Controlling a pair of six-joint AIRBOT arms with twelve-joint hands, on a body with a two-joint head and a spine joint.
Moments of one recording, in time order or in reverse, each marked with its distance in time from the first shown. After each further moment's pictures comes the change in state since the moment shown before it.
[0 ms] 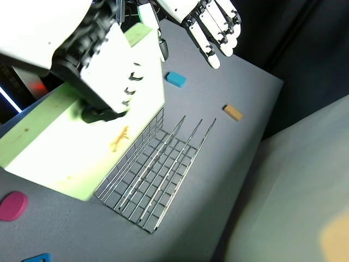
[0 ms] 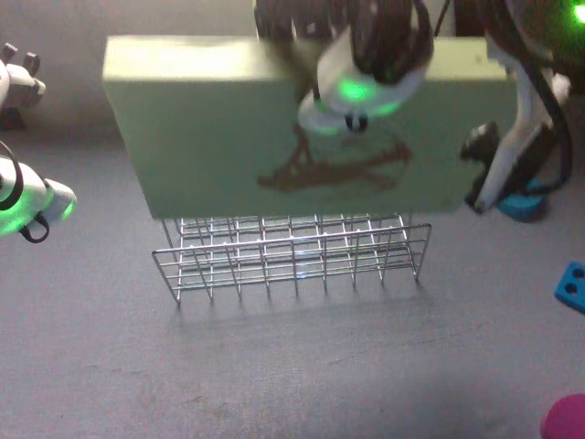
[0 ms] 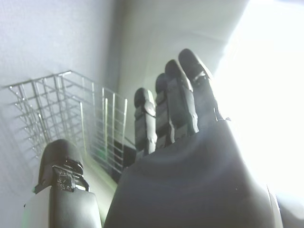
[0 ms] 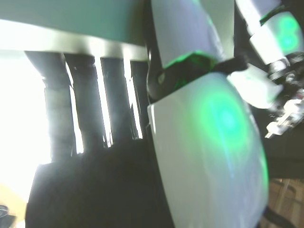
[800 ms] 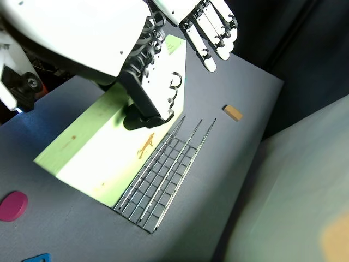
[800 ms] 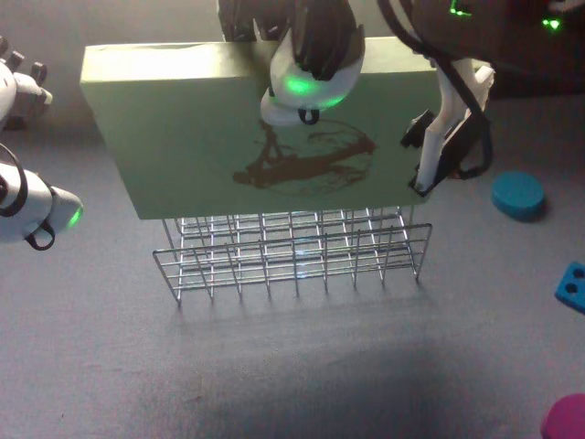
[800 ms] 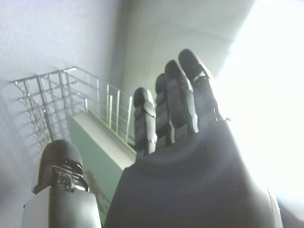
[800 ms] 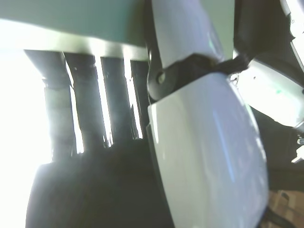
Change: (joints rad) left arm 0.002 0.000 0.000 -0.023 -0.010 0.000; right arm -0.070 -0.114 0.123 -0.026 0.035 0.009
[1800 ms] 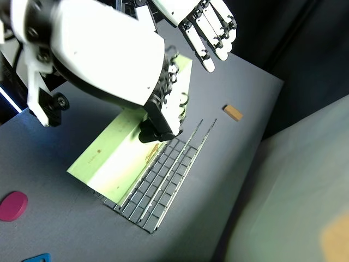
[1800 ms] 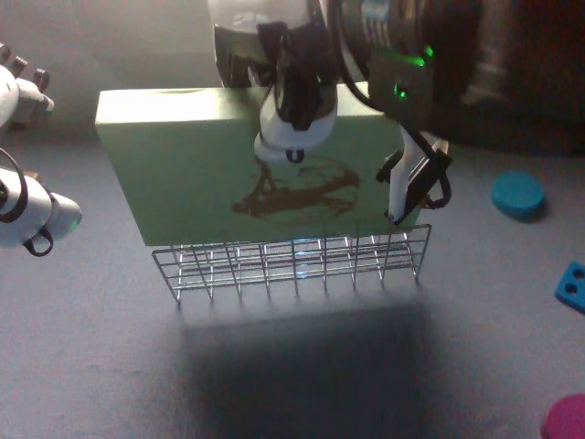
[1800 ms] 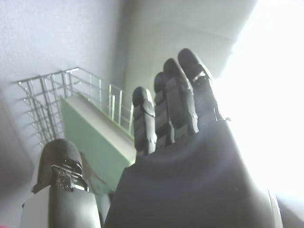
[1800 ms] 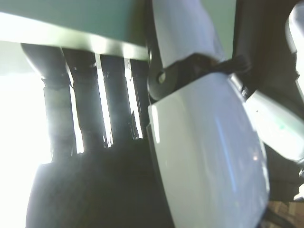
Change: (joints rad) left arm 0.001 0.000 0.000 -0.015 -0.002 0.011; right arm -0.124 -0.063 0.080 -0.097 0.050 0.077
